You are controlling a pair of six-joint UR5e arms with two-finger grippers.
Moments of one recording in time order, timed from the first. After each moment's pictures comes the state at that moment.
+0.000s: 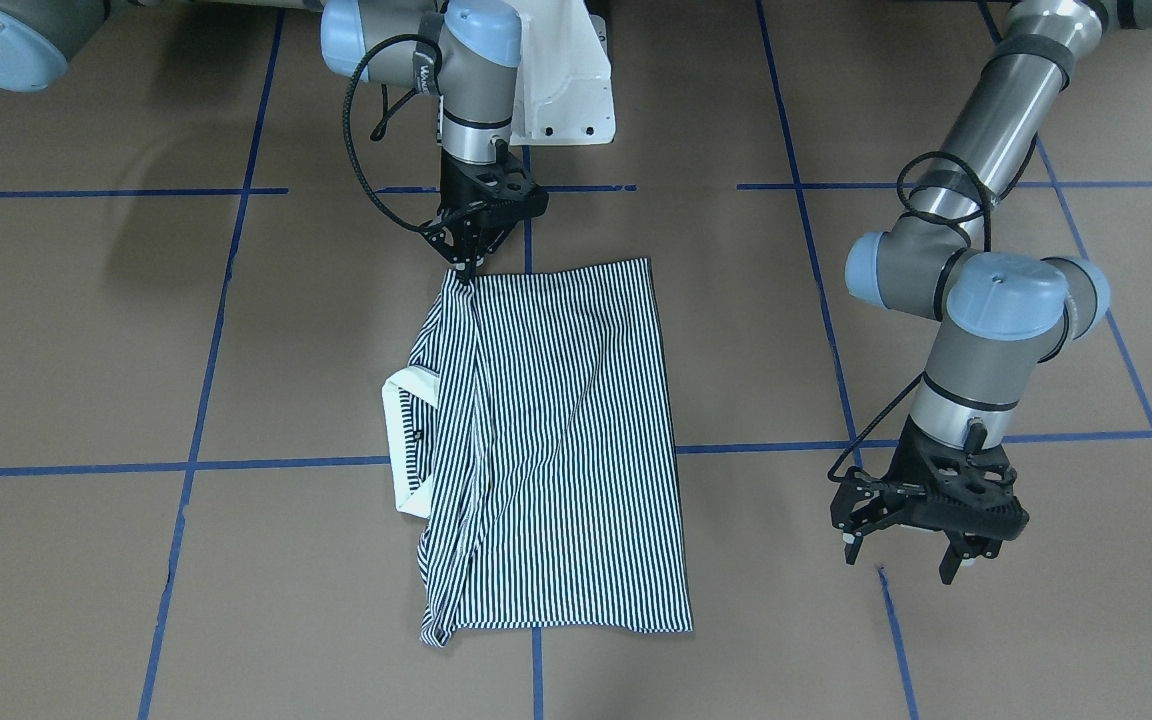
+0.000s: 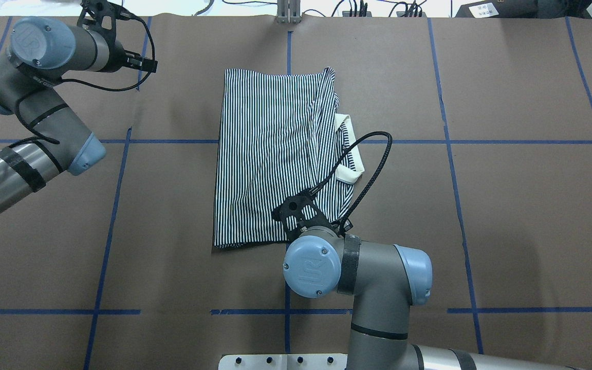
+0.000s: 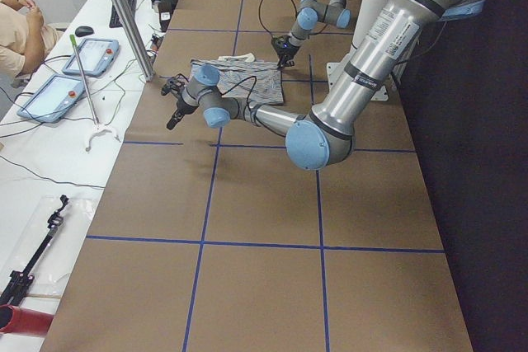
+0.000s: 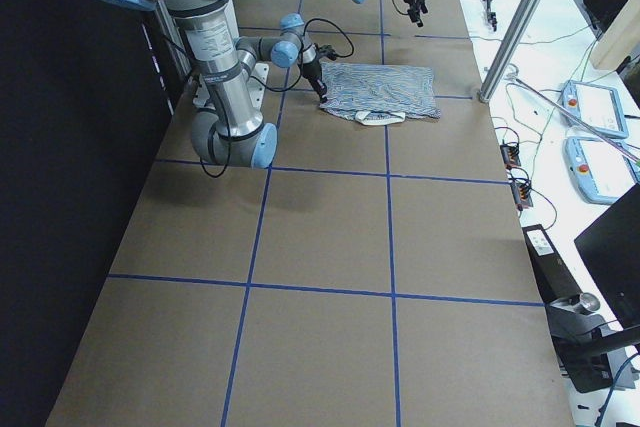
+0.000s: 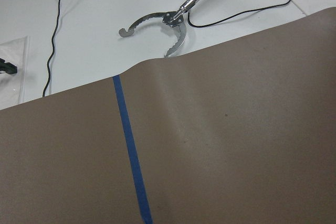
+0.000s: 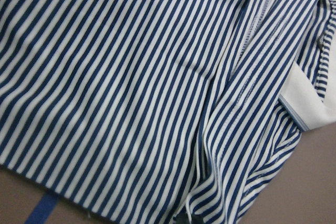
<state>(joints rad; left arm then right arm) -0.93 -2.16 -1.18 -2.39 -1.71 -0.67 0.25 -0.94 1.73 -1.69 1.33 0.86</state>
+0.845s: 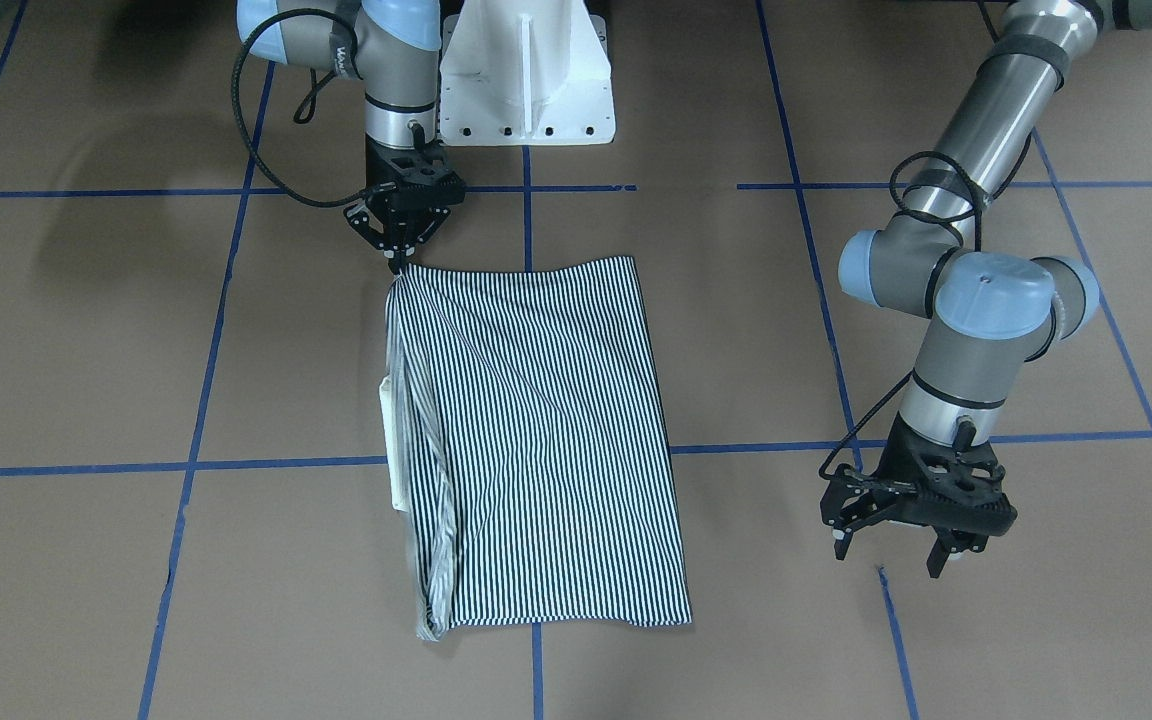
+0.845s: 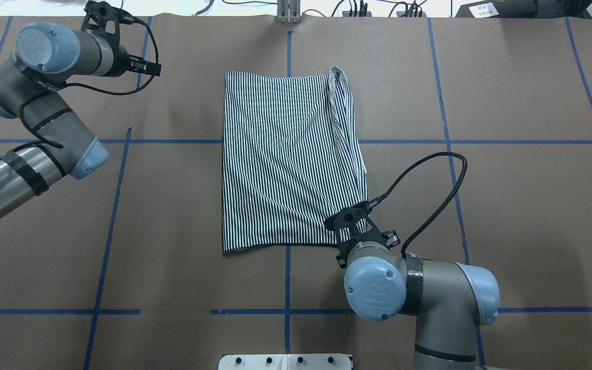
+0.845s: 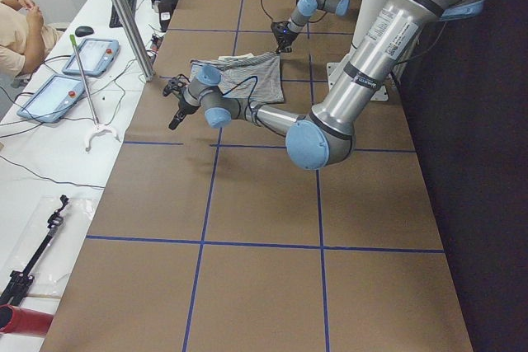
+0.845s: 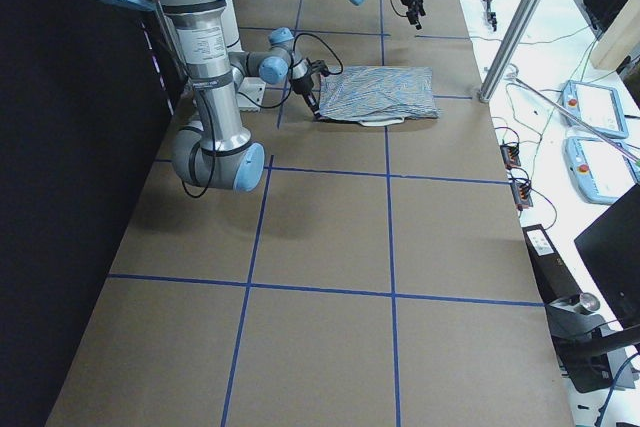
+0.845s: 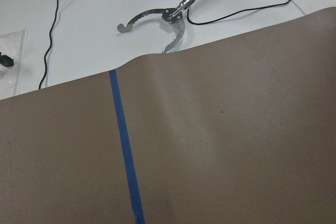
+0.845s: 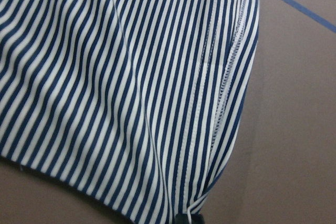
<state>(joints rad) -0.92 -2.16 -1.18 -2.39 -1.71 -0.71 0.21 -1.15 1.90 -1.67 1.29 1.03</state>
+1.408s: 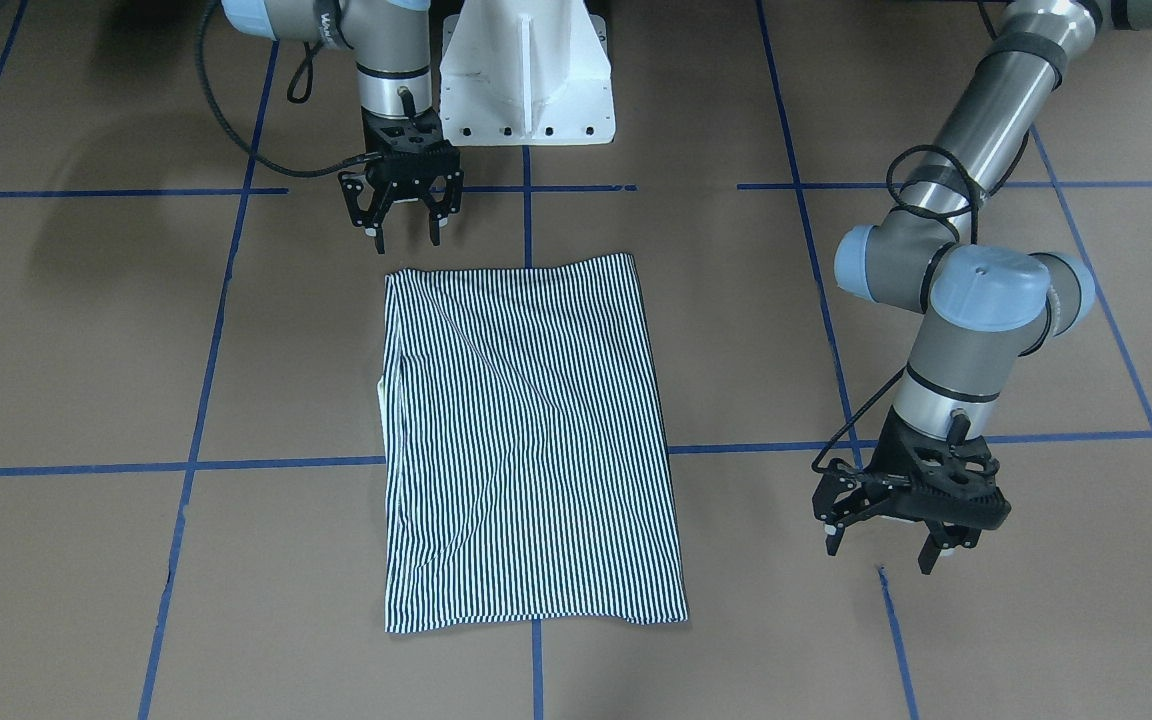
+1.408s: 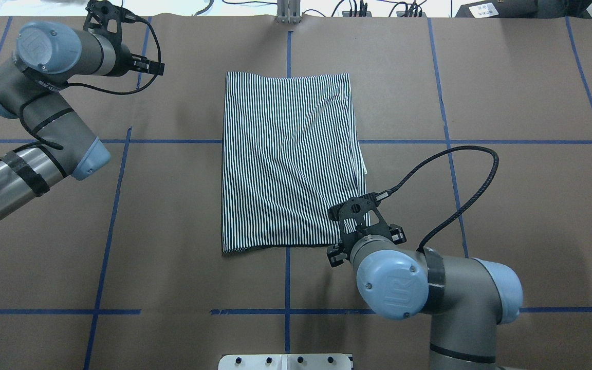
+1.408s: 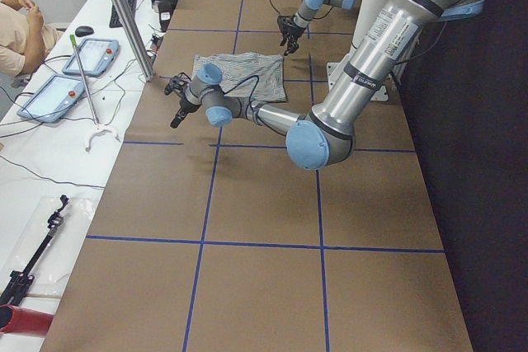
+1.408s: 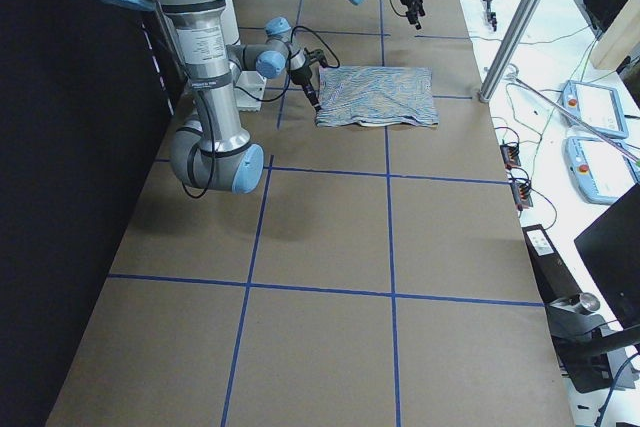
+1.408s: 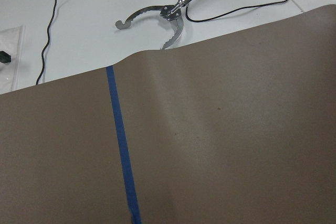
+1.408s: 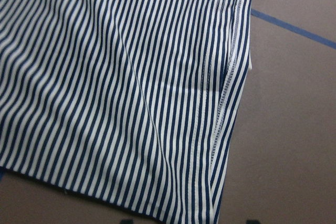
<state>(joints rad) -0.90 -2.15 -1.22 -2.39 -1.73 -0.75 0.24 -1.19 2.00 -1.58 1.34 1.08</state>
